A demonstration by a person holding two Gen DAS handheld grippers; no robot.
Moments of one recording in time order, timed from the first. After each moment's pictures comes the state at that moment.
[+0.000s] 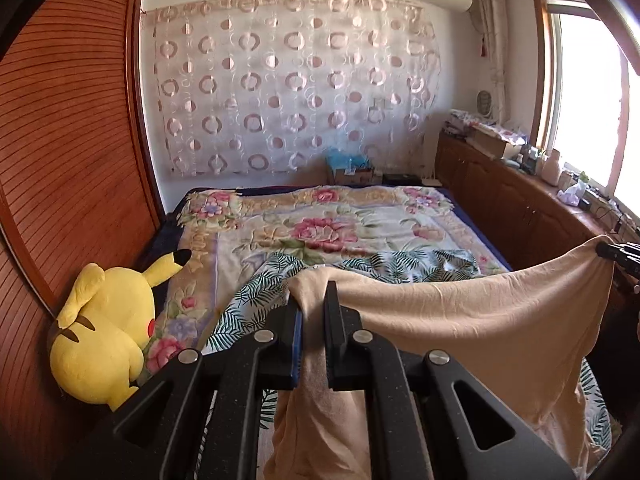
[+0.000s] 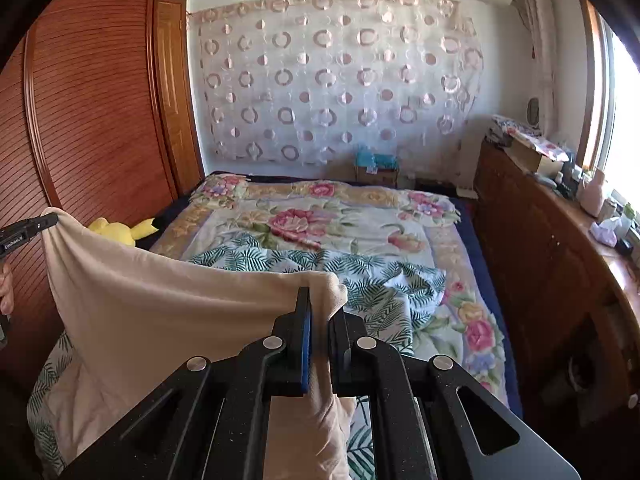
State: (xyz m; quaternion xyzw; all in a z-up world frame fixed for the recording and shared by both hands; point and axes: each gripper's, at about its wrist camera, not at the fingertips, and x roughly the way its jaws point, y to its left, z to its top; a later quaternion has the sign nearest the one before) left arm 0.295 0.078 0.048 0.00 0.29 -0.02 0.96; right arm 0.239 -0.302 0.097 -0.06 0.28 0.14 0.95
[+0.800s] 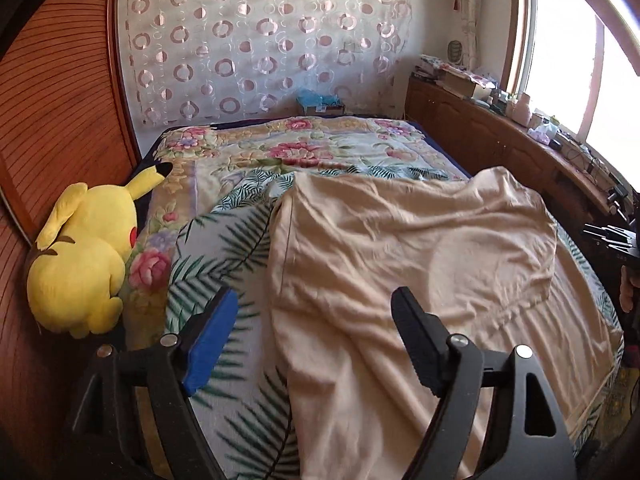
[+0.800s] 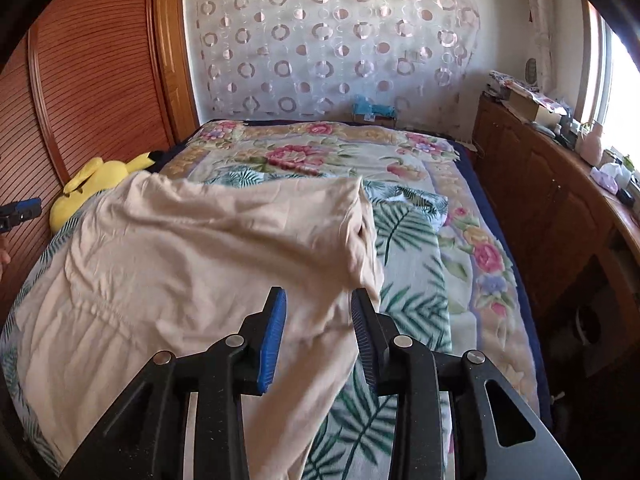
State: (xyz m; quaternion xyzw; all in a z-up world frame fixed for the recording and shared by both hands) left arm 0.172 0.109 -0.039 0.01 0.38 -0.09 0.92; right arm 0.127 -0.300 0.011 -0.06 0.34 0.14 0.93
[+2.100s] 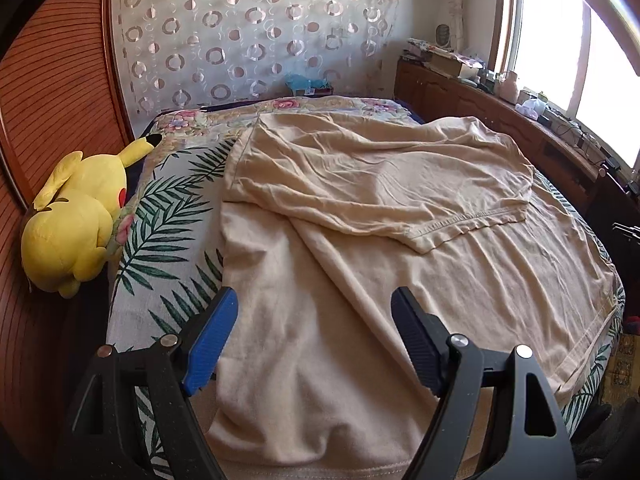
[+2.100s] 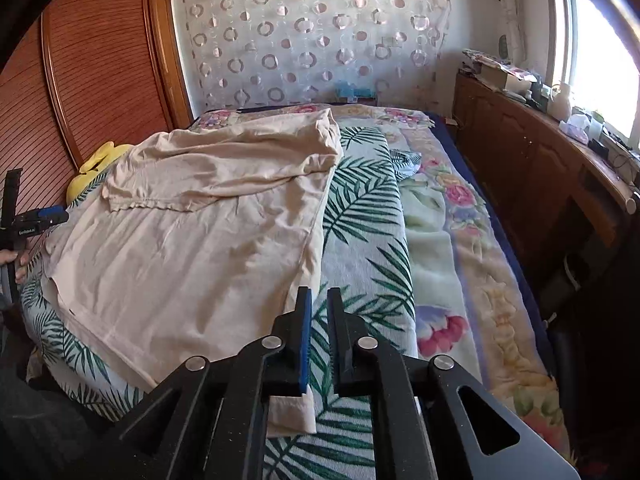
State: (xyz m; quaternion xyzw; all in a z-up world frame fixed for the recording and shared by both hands) left arm 0.103 0.075 -0.081 0.02 0.39 -0.10 0.92; right arm -0.014 -0.371 0.006 -0.02 0.34 0.12 0.93
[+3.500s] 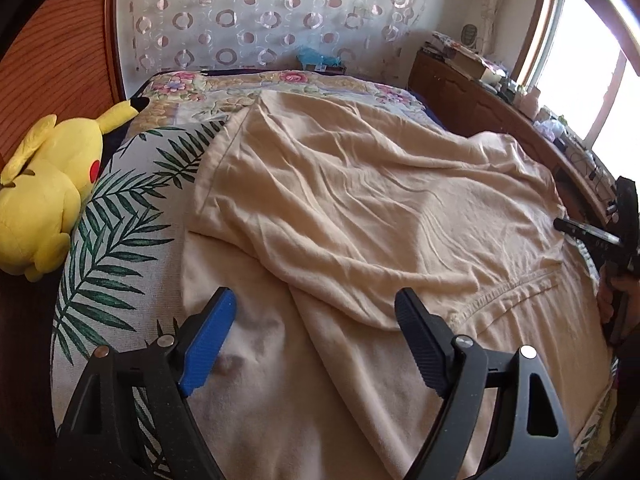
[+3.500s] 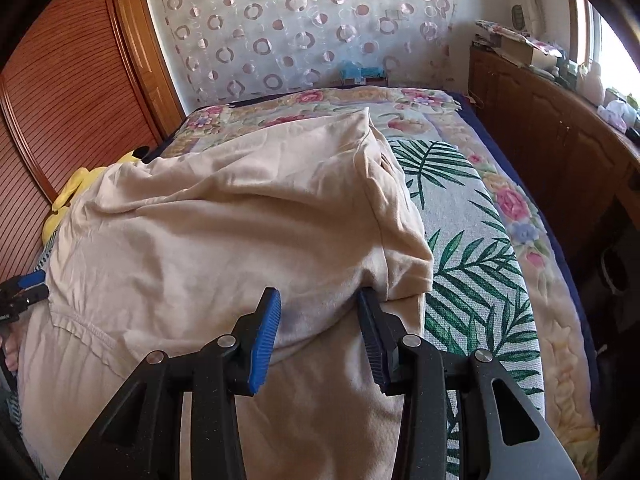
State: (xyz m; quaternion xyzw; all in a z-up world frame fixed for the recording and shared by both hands) left arm 0.196 0.079 -0.102 -0.06 0.43 -0.09 0.89; right arm 0.209 -0.293 -0.048 0.01 0.38 0.12 0.92
